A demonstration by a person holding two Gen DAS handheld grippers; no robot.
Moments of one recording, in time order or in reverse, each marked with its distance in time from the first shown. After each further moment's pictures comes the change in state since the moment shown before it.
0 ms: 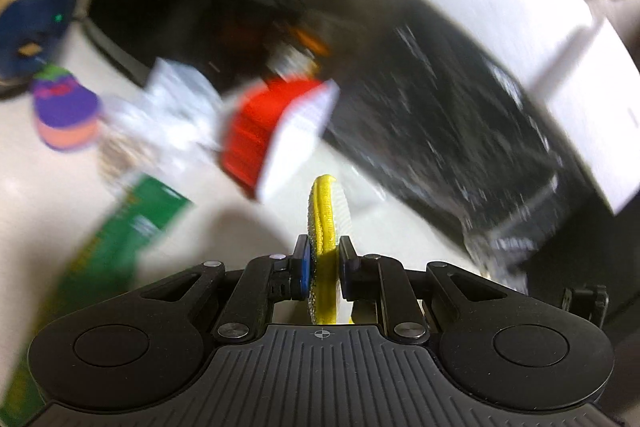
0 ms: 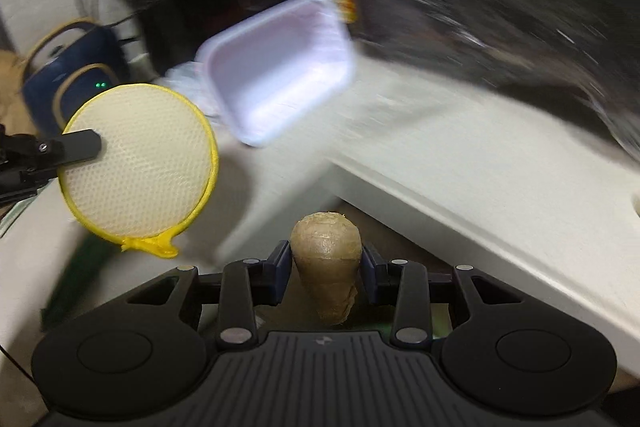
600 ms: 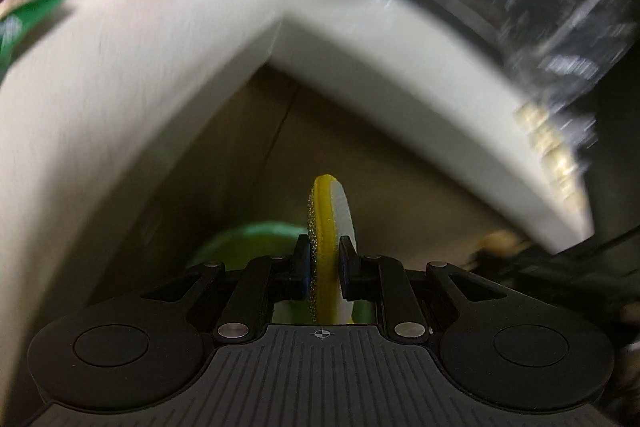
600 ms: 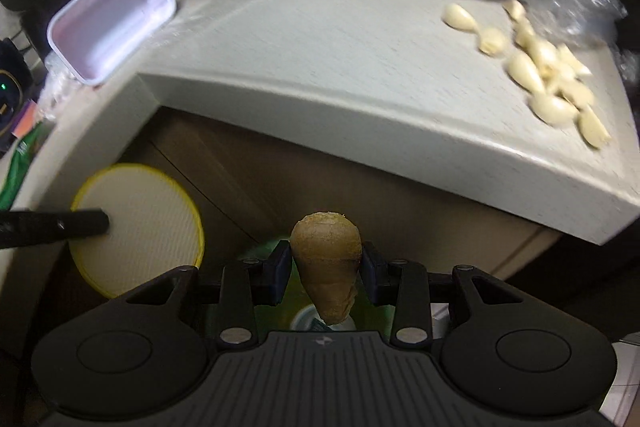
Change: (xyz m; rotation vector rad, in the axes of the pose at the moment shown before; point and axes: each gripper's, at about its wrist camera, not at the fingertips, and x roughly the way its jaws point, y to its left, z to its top) left arm 0.111 -0.053 -0.120 0.109 0.358 0.189; right arm -0.027 -0.120 -0.090 0.198 0.117 -0.153
